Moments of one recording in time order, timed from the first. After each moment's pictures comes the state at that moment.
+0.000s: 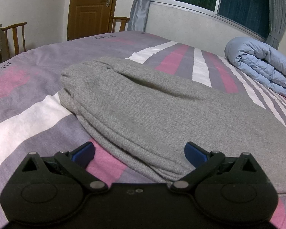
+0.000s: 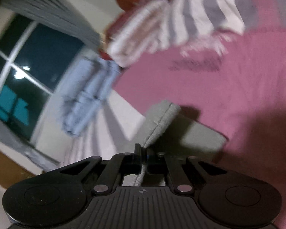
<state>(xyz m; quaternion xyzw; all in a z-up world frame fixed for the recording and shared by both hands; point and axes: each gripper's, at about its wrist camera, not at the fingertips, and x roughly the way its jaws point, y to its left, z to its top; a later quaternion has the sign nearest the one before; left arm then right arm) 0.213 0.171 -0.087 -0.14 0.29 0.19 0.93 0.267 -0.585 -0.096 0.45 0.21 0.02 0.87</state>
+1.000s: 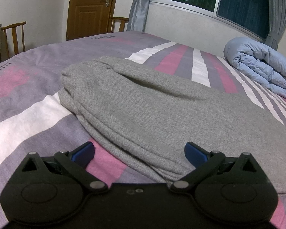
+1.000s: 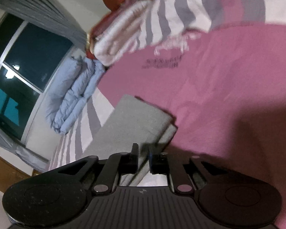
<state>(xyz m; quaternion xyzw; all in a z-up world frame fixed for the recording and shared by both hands) 0.210 0.172 -0.087 -0.14 0.29 0.19 0.93 0.228 -0.602 -0.125 0.46 0.22 -0.02 0.86</state>
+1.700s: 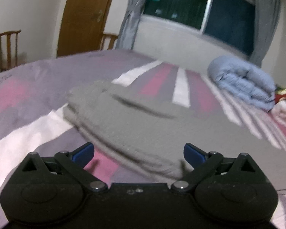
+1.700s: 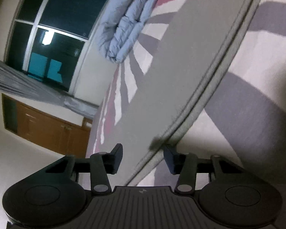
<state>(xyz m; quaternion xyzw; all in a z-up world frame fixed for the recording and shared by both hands) 0.173 0.166 -0.060 -0.15 0.24 0.16 0.95 0.224 -0.396 -0.145 0.52 0.31 0.19 0.78</state>
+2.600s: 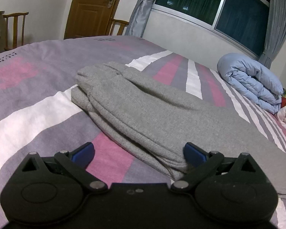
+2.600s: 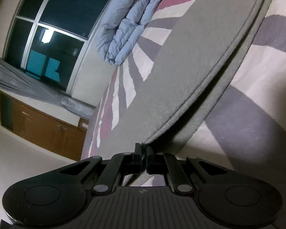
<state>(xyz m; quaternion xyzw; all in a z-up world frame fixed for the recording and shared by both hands) 0.177 0.185 -0.076 -0.19 0.26 0.16 0.93 0.227 -0.399 -0.143 0.48 0.31 0.17 0.80</state>
